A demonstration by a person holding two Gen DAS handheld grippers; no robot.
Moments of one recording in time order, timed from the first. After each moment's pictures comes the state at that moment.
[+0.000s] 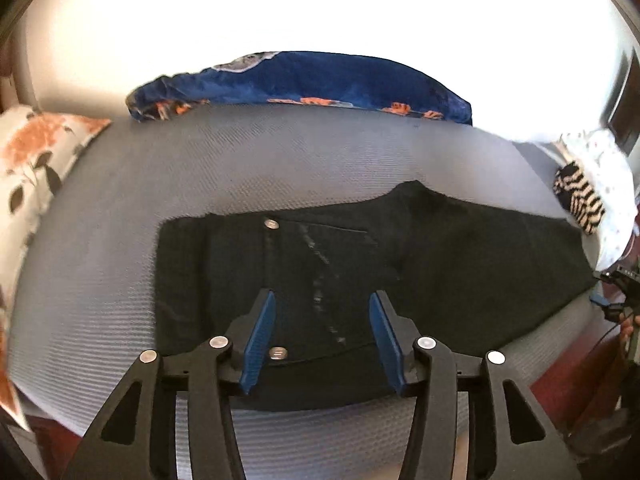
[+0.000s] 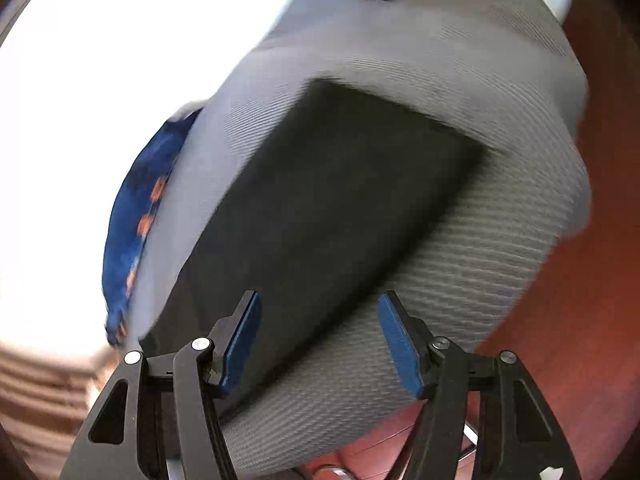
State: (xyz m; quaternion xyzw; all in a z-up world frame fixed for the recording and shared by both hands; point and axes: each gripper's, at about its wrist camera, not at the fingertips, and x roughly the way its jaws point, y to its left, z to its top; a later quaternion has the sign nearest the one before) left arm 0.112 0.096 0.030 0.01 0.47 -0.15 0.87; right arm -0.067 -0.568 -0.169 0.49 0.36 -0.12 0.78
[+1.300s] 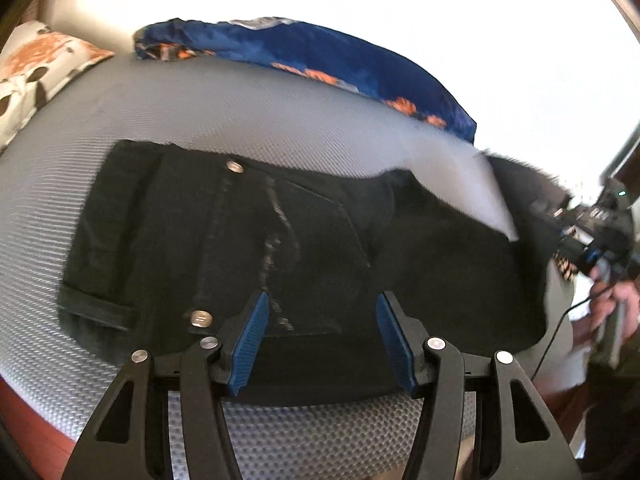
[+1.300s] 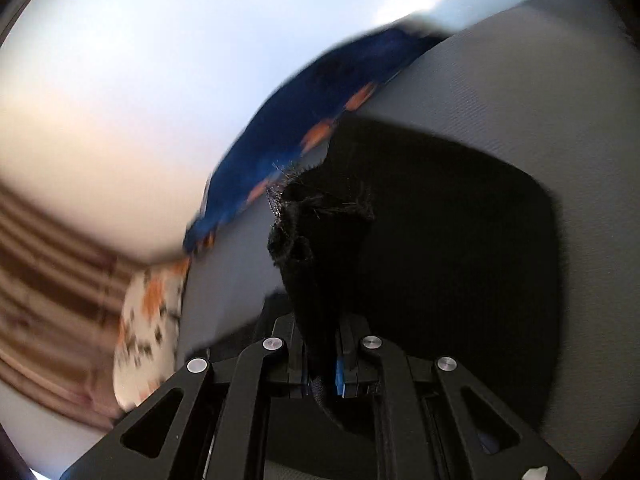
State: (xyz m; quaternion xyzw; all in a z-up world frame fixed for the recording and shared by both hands) left arm 0.105 0.084 -0.016 -0.13 0.48 -0.14 0.85; right arm 0.138 -0.357 -0.079 0.34 0.39 0.15 0.84
